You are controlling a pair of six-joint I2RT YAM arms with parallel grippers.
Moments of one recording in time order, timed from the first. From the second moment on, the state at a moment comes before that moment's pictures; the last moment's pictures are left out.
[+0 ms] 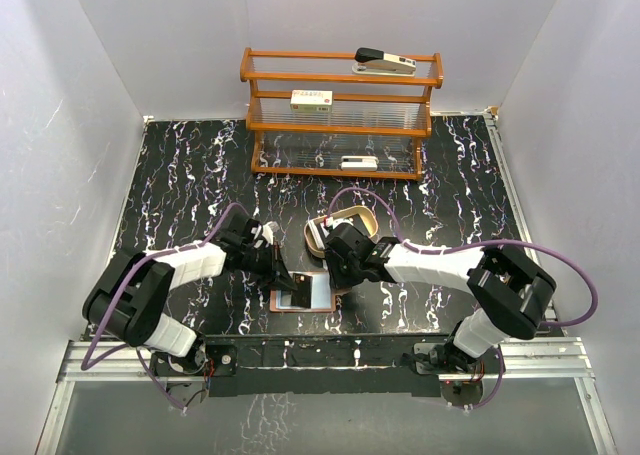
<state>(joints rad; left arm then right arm) -0.48 1.46 0.55 -0.17 0.66 -0.71 0.92 1.53 0.80 -0.29 0.02 0.56</state>
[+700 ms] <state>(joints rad) -0.49 1.48 0.46 0.03 0.65 -0.86 0.92 1.54 0.79 -0.26 0.02 0.58</state>
